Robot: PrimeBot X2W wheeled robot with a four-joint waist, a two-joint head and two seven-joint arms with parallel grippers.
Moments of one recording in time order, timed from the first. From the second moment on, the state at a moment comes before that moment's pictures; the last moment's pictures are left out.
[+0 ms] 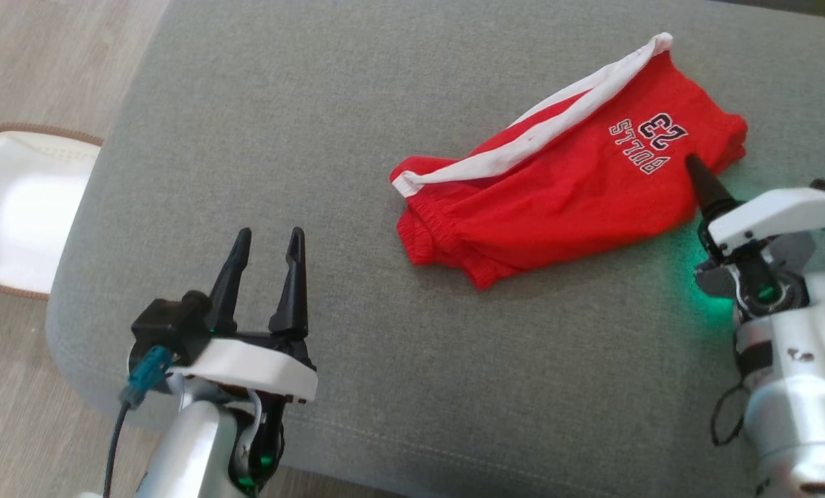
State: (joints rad) left arm -0.15 0.05 -0.28 0.18 -0.34 0.02 -0.25; right arm -0.63 -0.08 -0.24 0.80 0.75 0.13 0.33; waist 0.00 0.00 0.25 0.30
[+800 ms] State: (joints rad) left arm -0.21 0.04 -0.32 0.16 -0.37 0.03 -0.25; right arm -0.94 -0.15 -0.28 1.04 0.59 0.13 0.34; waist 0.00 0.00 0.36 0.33
